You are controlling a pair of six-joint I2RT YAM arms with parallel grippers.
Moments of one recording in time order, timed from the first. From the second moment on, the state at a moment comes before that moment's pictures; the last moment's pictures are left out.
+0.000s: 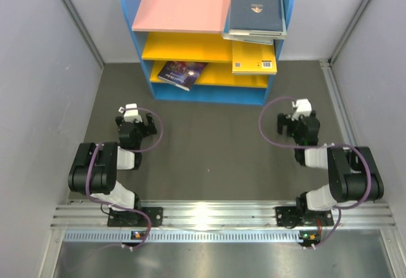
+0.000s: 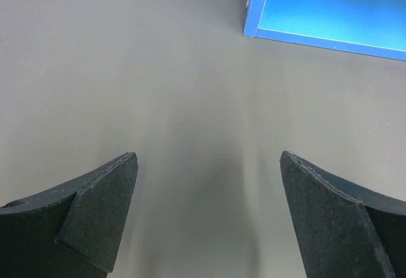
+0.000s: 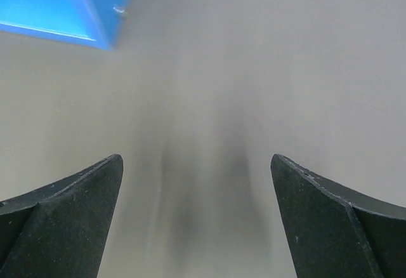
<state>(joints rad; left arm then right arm) 0.01 1.56 0.32 1.00 -0.05 -0.07 0.05 1.48 0.43 0.67 0.01 -0.09</state>
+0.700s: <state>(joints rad) 0.01 1.56 0.32 1.00 -0.04 -0.07 -0.02 1.45 0.23 1.08 -0.03 -0.03</state>
